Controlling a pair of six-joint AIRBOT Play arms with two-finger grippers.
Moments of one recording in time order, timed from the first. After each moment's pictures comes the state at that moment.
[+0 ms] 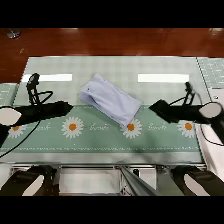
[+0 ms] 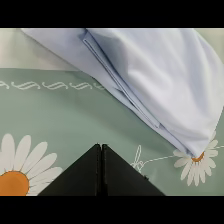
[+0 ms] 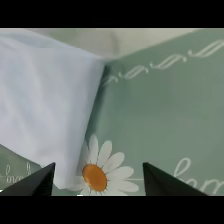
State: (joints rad) left arm -0.13 -0.79 0.59 0.94 -0.81 -1.47; right arm 0.07 -0.97 0.55 -0.85 0.82 1.65
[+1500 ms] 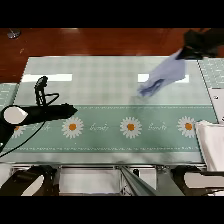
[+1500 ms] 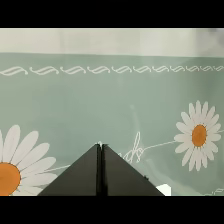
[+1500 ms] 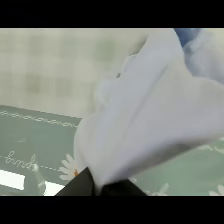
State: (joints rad) left arm -0.17 -0.83 0.59 0.94 -0.83 -1.47; right arm -0.09 -1.52 2.02 -1.17 1.76 1.67
